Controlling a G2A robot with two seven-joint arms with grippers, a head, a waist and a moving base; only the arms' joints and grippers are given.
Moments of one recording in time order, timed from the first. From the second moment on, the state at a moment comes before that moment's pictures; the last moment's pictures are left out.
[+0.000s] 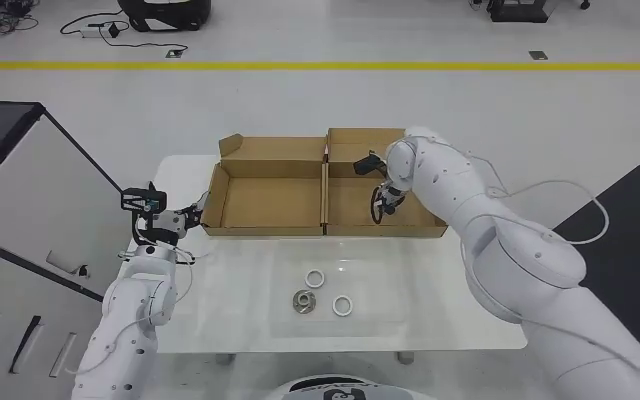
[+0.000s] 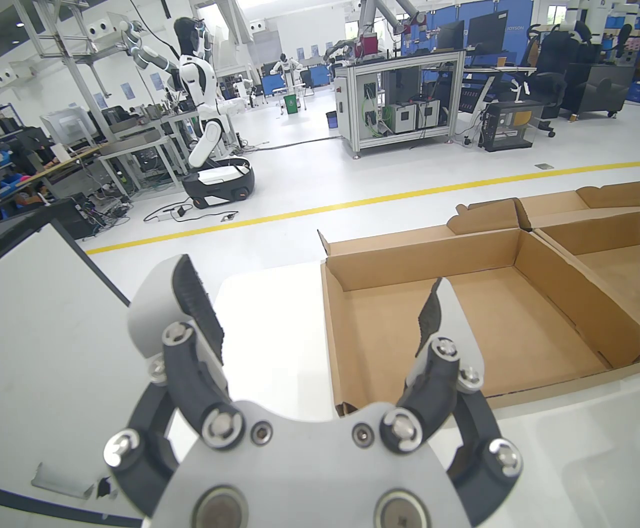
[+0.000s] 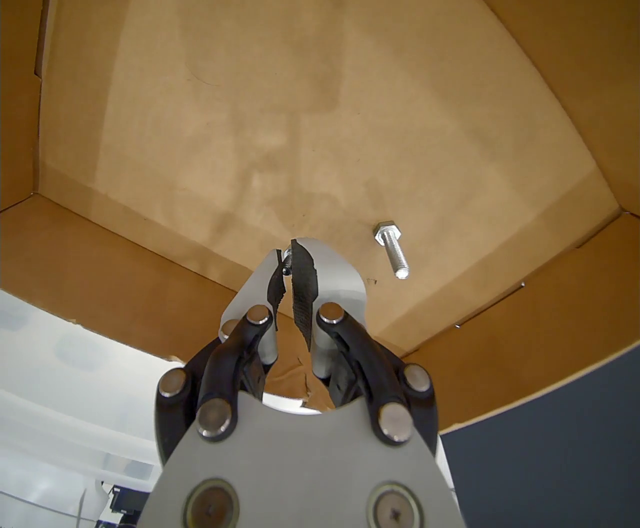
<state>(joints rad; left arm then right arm) 1.73 -1.15 -1.60 -1.80 1.33 0.00 0.00 -0.38 -1.51 0.32 -0.34 -0.44 -0.26 1.21</state>
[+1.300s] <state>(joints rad) 1.73 -1.15 -1.60 -1.80 1.33 0.00 0.00 -0.32 -1.52 0.43 -0.31 -0.39 -0.32 1.16</state>
